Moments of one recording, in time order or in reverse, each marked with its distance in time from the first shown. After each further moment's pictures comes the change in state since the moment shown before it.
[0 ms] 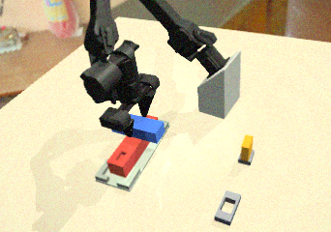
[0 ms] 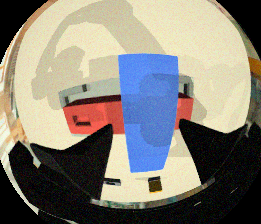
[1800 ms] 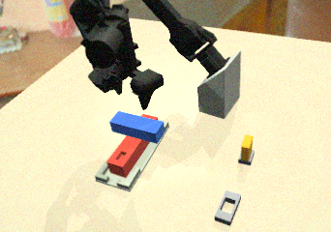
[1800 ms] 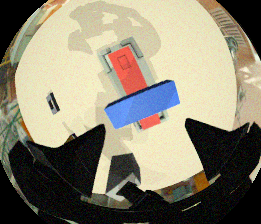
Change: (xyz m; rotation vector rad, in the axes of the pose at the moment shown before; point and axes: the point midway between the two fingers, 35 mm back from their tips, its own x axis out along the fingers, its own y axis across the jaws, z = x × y) arm -0.082 0.003 -0.004 -1.221 0.001 -0.001
